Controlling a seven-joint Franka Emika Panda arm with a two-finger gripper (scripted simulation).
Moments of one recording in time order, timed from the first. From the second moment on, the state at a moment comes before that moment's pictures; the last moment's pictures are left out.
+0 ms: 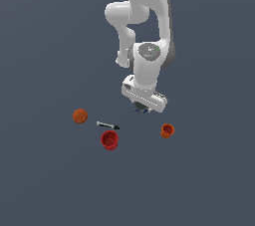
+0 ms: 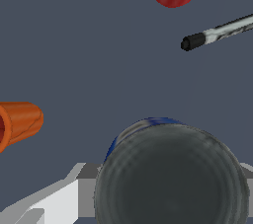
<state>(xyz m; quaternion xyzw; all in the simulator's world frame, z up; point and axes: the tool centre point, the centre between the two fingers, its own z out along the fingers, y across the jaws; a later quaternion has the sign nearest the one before) -0.050 0.066 0.107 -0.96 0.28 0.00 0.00</state>
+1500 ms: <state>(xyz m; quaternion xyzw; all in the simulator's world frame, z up) -0.030 0.146 0.368 -0.96 0.28 0.00 0.00</state>
